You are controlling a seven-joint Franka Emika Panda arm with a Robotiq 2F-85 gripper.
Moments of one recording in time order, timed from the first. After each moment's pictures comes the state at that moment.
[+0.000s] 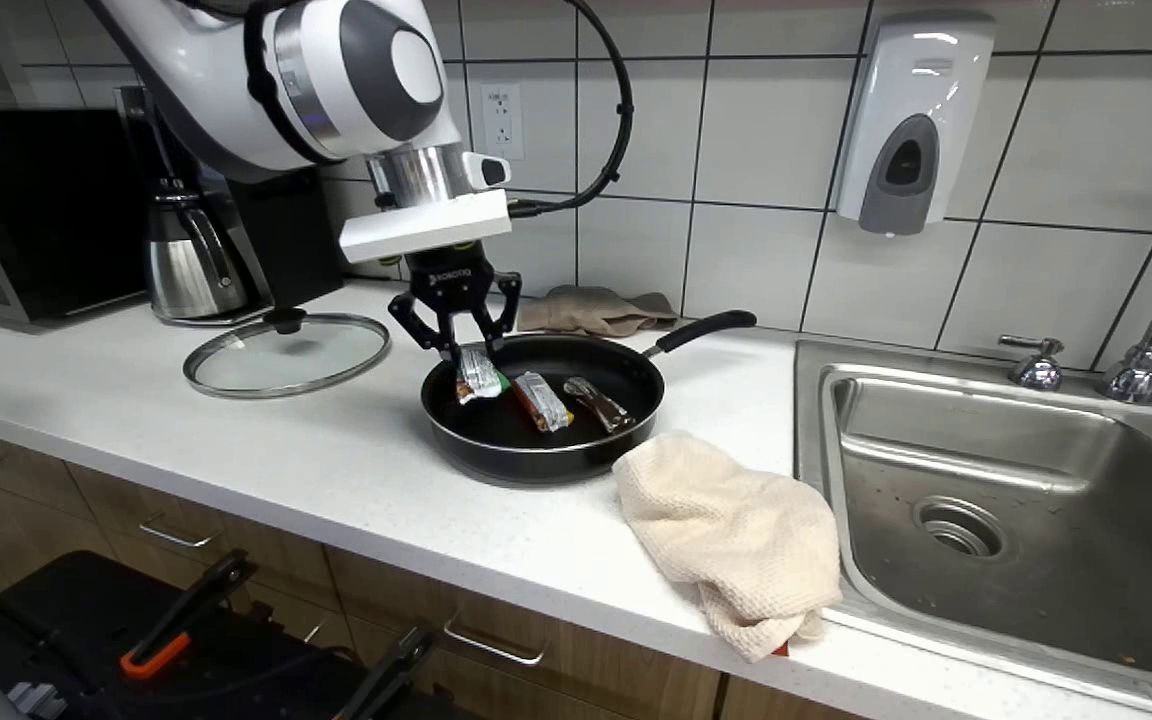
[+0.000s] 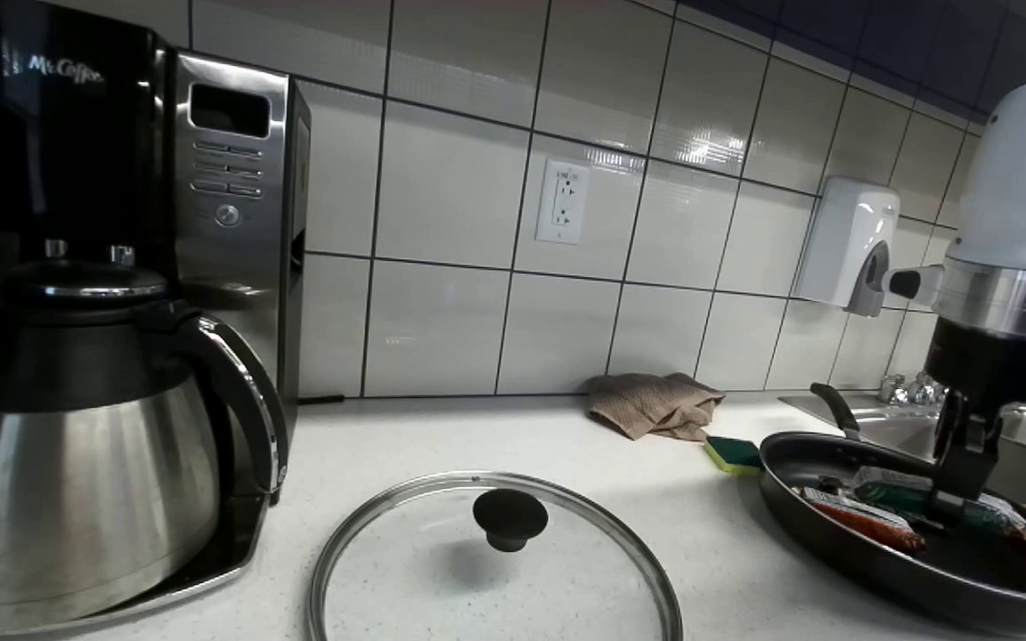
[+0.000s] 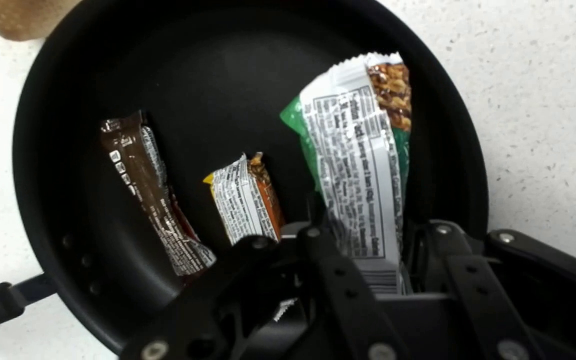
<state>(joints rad) 0.00 -0.03 -0.05 -2.60 -0.36 2.60 -0.30</state>
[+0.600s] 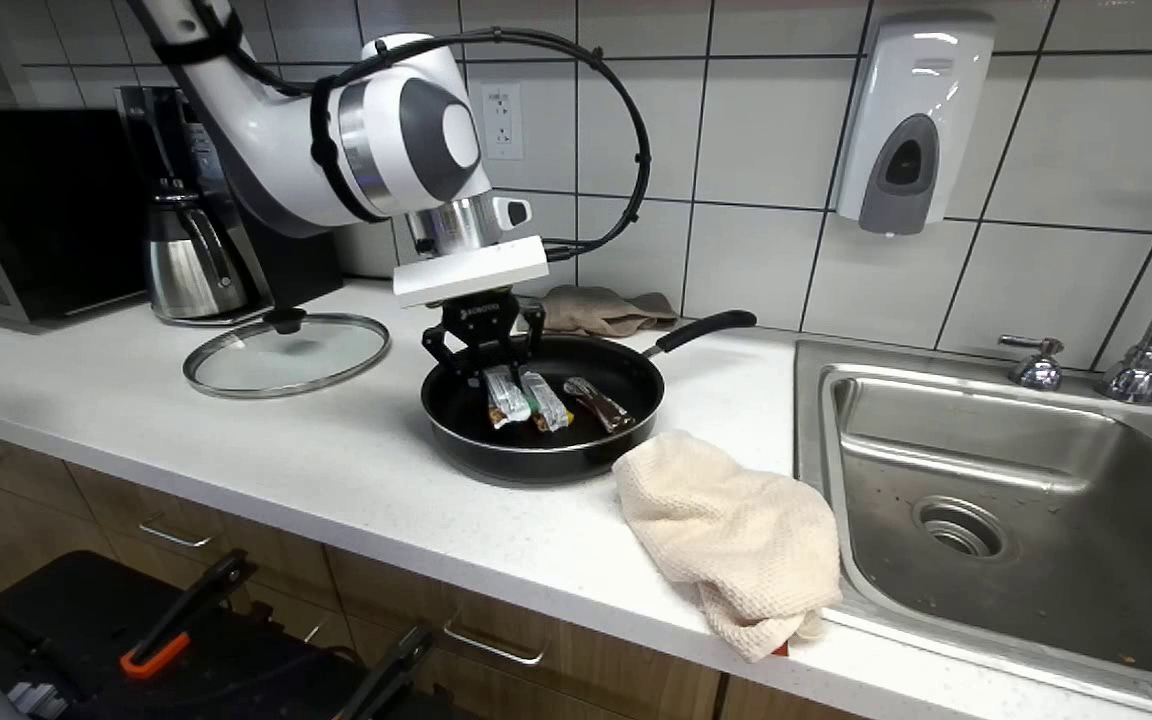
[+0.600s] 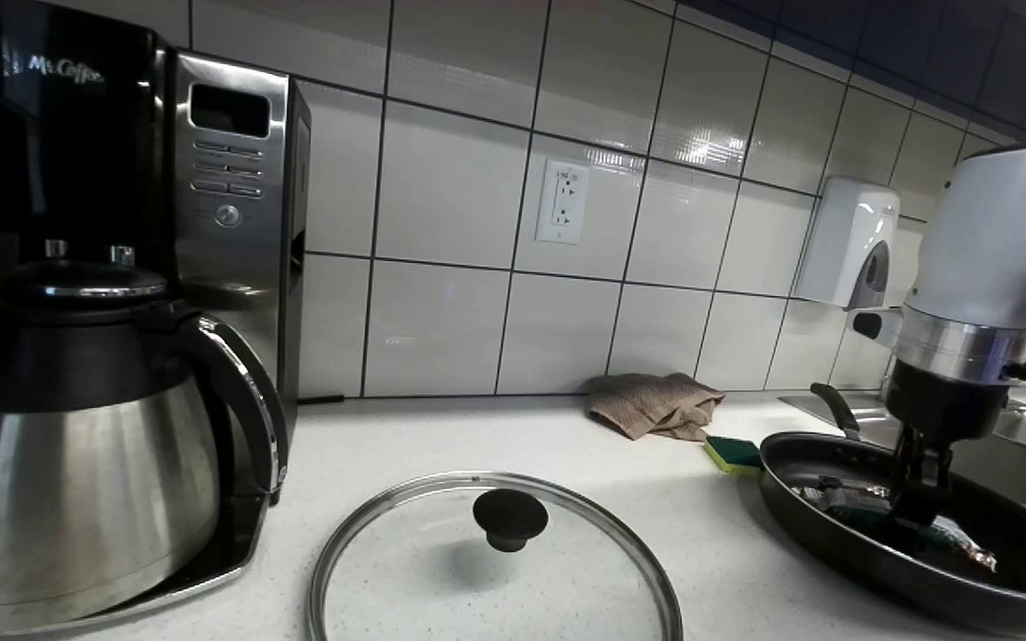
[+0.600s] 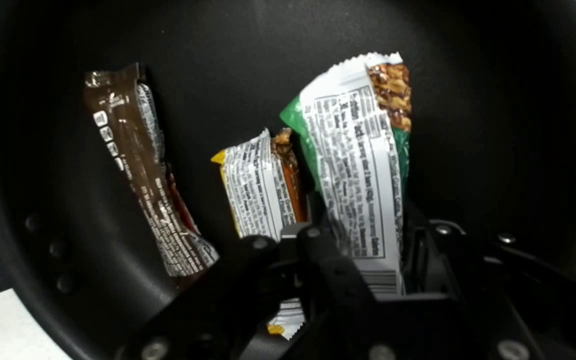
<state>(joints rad) -0.02 0.15 -0.07 -2.52 -0.41 2.73 -0.34</state>
